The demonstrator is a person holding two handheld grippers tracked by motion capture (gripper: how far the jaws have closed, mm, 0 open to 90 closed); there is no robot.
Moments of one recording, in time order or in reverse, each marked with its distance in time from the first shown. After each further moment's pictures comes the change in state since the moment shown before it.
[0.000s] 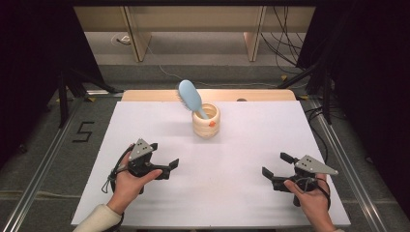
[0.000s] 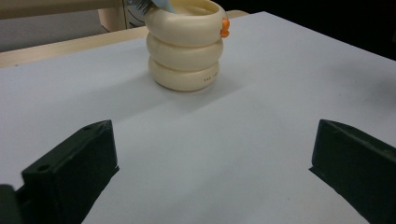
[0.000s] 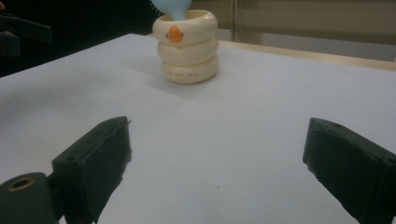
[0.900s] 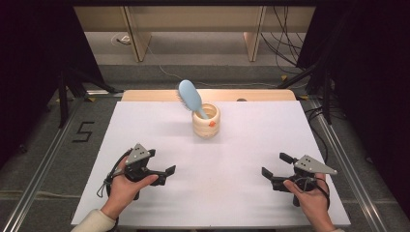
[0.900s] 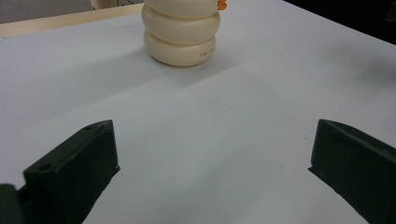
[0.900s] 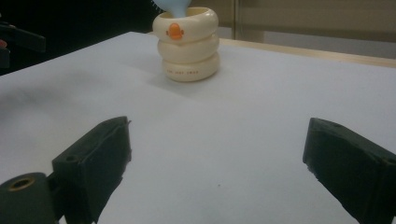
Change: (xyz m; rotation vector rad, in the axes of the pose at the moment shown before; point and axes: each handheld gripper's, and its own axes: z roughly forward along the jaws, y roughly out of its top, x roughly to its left) left arm 0.005 -0.012 -0.007 0.057 -0.018 -0.016; right arm -0.001 -0.001 0.002 0.007 0.003 0.001
